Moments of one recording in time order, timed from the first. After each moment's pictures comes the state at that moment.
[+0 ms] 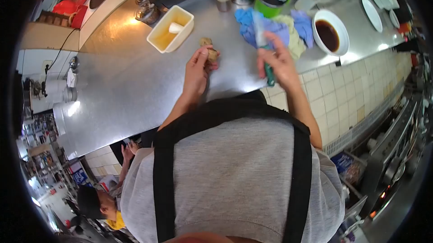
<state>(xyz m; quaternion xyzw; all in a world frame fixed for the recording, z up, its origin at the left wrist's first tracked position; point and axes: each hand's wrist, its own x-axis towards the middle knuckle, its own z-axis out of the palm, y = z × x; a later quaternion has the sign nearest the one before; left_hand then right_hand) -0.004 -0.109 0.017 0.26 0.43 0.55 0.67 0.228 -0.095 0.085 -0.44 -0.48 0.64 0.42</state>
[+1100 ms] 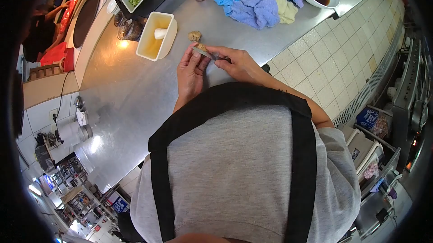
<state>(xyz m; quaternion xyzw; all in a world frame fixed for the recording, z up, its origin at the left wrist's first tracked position) -0.027 -0.118 0.018 0.23 0.35 0.54 0.73 0.144 -0.135 0.042 -0.48 -0.59 0.56 0.33</state>
